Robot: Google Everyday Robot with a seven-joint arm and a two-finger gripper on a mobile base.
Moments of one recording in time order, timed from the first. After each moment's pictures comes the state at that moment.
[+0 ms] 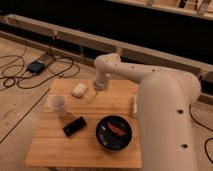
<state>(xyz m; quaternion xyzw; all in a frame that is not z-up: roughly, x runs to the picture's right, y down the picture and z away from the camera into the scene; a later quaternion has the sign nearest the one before) -0.059 0.042 0.879 -0.37 0.04 0.42 0.83</state>
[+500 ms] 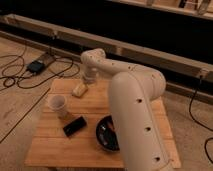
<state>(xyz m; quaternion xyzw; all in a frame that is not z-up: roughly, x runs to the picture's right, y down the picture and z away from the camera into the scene) -0.120 0.006 0.932 -0.35 0.04 0.40 0.85</state>
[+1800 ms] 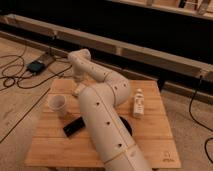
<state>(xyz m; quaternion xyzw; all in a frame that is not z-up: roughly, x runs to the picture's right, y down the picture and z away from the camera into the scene) -0.172 -0.007 1.013 -0.34 0.05 0.36 0.87</state>
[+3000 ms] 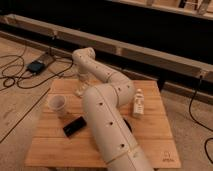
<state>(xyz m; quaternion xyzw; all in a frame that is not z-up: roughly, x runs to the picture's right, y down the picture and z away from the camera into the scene) -0.140 -0.016 1.000 -0.35 0.05 0.34 0.87</state>
